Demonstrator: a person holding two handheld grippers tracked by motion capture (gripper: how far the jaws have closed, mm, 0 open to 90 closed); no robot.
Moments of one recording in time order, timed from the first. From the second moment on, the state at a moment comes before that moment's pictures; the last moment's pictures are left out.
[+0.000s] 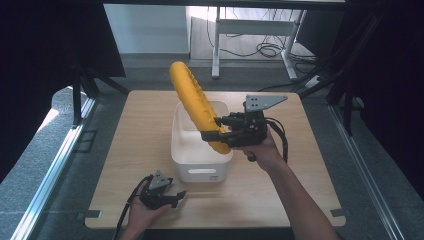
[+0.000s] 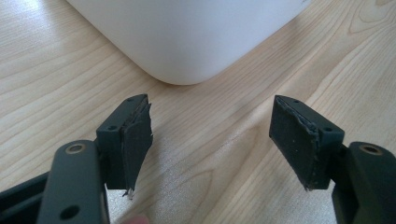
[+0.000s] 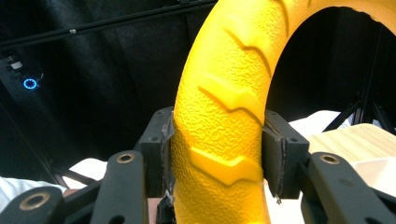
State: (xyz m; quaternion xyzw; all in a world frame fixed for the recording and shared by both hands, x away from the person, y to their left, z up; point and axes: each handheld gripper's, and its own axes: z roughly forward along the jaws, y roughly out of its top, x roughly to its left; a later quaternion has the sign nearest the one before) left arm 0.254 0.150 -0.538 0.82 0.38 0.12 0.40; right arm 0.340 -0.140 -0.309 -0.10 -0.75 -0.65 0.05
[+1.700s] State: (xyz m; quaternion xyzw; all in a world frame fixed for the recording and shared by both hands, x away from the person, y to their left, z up) left arm 0.255 0.150 -0.539 0.82 0.39 0.12 0.40; right arm 0.350 -0.129 -0.347 -0.12 -0.77 -0.62 0.08
